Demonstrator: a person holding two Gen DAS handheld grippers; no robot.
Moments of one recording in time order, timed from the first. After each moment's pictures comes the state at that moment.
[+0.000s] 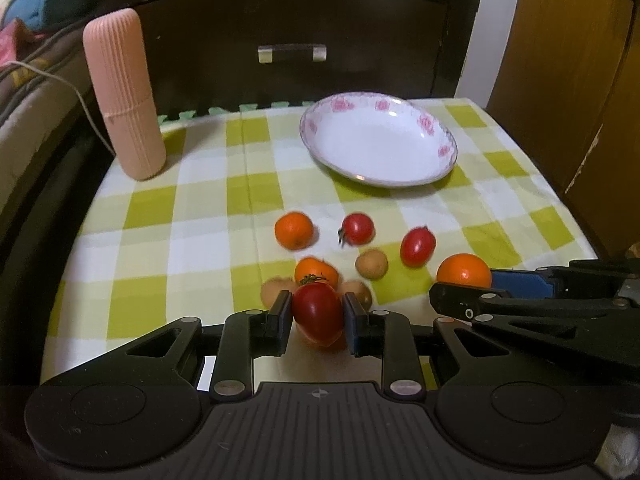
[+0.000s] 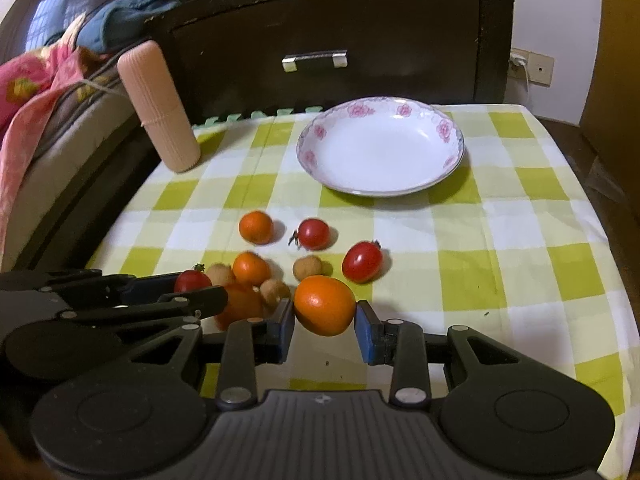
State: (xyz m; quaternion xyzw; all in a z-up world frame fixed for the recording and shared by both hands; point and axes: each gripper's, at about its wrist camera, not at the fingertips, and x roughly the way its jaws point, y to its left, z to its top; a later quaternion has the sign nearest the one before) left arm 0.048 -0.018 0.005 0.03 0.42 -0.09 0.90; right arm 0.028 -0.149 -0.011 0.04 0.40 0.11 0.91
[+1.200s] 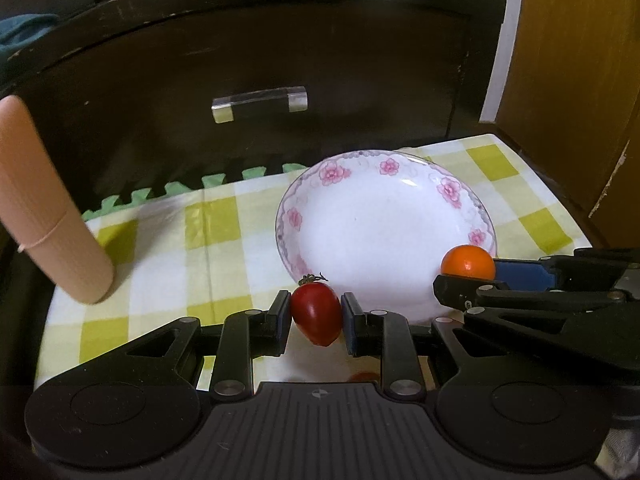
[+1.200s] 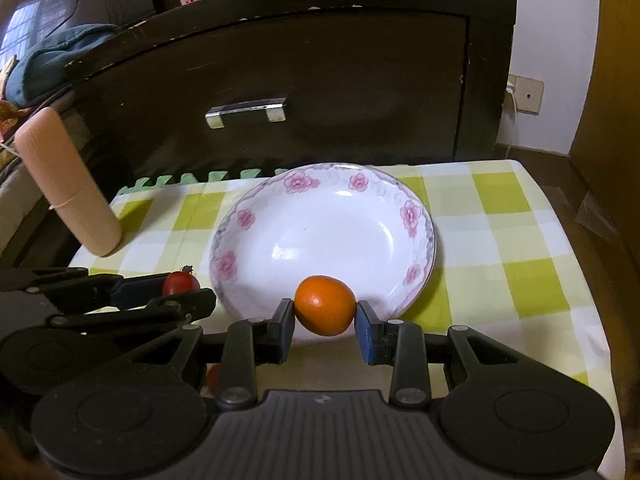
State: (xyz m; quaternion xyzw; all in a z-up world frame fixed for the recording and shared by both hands) left arm 0.171 -0.058 0.004 0.06 0.40 -0.10 0.91; right arm 0.149 -0.179 -0.013 0.04 0.38 0.07 0.92
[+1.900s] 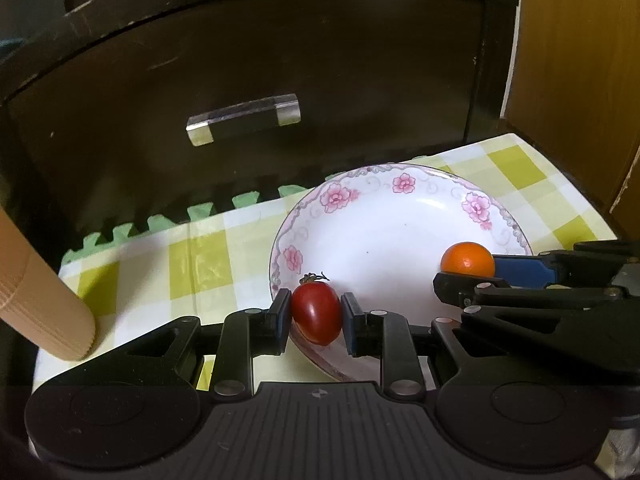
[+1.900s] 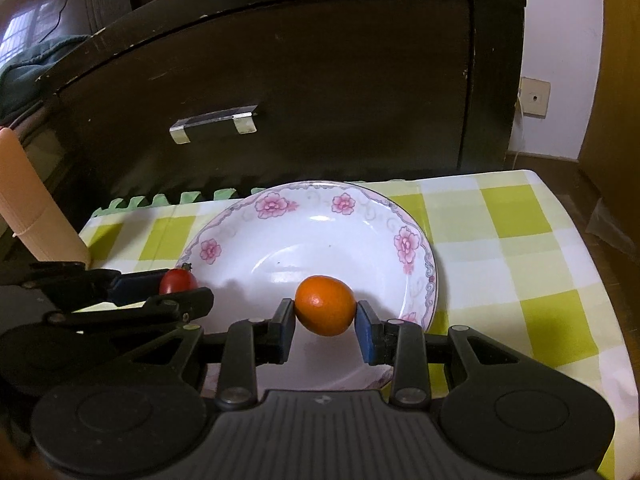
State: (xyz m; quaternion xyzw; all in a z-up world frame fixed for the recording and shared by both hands) left arm 0.210 -0.072 -0.017 0.10 0.38 -0.10 0.91; right arm 0.194 -0.191 -0.036 0.05 0.36 0.07 0.93
